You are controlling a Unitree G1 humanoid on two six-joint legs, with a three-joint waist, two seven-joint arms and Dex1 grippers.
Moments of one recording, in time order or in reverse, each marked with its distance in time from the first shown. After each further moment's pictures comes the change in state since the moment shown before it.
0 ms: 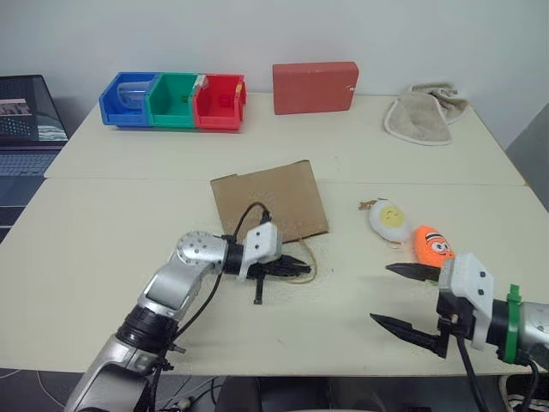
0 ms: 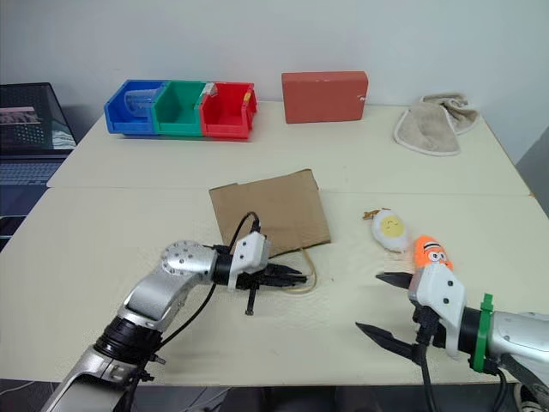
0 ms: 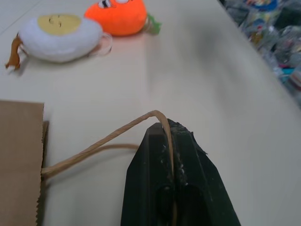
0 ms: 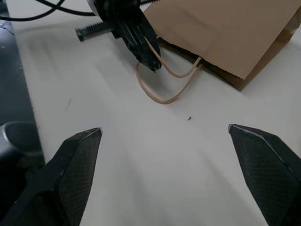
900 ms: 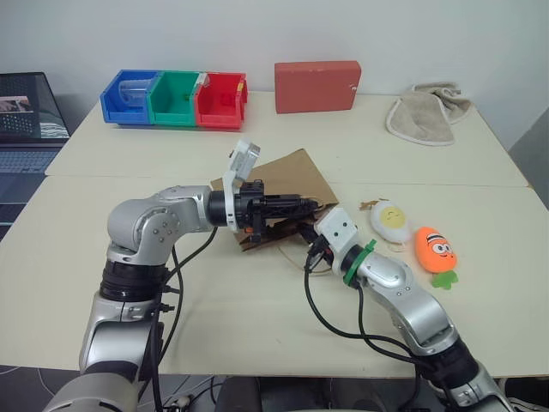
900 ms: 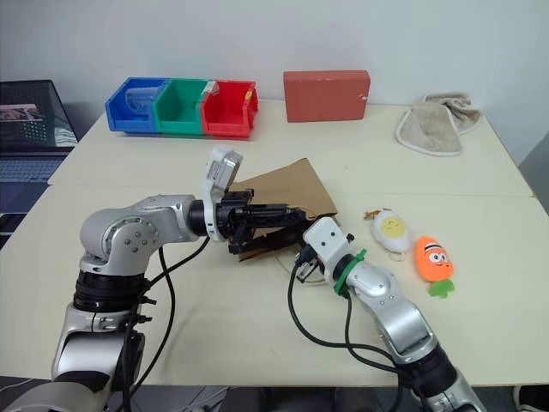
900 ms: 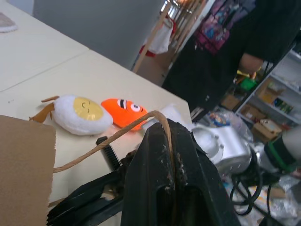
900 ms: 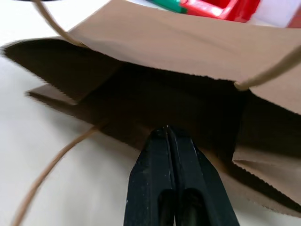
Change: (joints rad) left arm -0.259 -0.065 0.293 0.004 -0.511 0.737 0.246; right arm -0.570 0.616 0.675 0.619 -0.601 -0.225 -0.422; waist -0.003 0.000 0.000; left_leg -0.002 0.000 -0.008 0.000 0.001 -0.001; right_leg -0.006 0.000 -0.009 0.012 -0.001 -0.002
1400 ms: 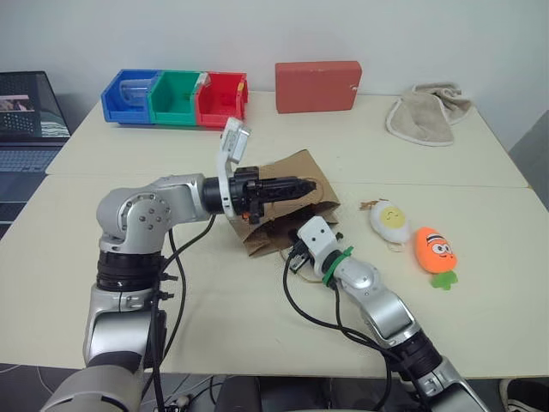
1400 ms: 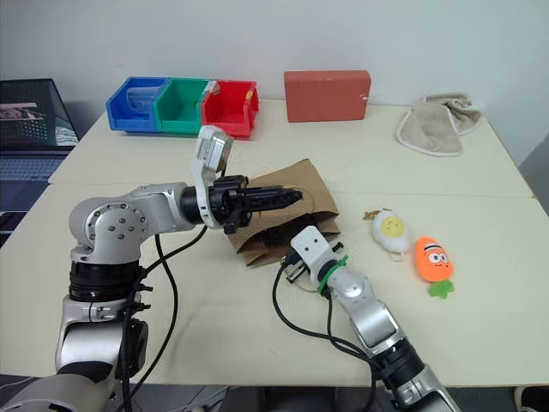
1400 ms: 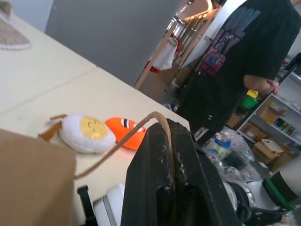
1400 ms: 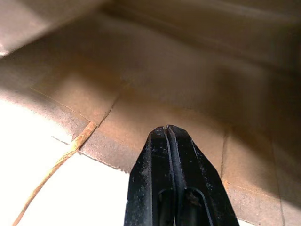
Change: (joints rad) left arm -0.106 0.007 0.063 0.036 -0.056 0.029 0.069; right arm -0.025 0.157 0.021 0.227 -0.128 -0.021 -0.064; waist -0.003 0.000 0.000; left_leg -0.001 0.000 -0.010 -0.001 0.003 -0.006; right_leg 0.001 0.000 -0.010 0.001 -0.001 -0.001
